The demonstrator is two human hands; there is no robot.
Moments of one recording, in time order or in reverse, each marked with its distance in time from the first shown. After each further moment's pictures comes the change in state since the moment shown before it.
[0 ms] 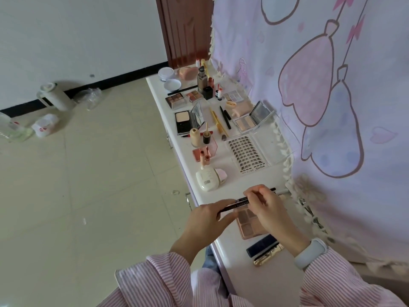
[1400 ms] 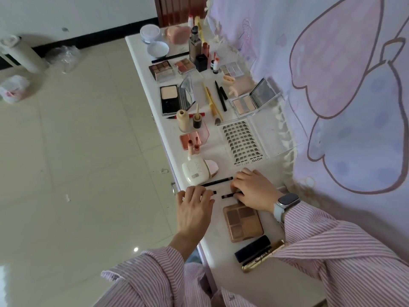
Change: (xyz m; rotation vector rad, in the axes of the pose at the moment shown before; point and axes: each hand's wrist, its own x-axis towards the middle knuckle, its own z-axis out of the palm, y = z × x) left_hand 0.046 -0.054 0.081 0.377 0.521 0.050; right_hand 0.112 0.061 -0.013 -1.235 -0.532 -0.458
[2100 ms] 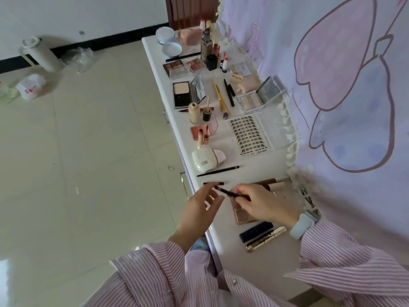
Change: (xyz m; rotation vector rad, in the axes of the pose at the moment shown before) left_hand -0.021 0.013 -0.067 -0.704 -0.325 -0.330; right_hand -0.055 -0.065 -0.021 0.771 -0.089 0.221
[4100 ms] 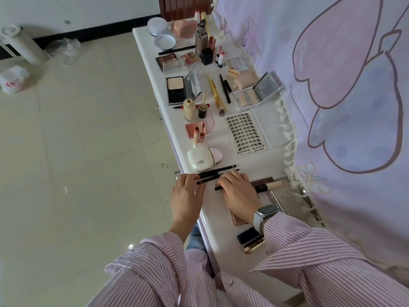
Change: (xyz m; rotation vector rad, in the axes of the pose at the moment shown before) left_hand 0.036 -0.044 0.017 0.245 0.318 -0.022; right_hand 0.049 0.018 0.040 -0.575 0.449 -0.273
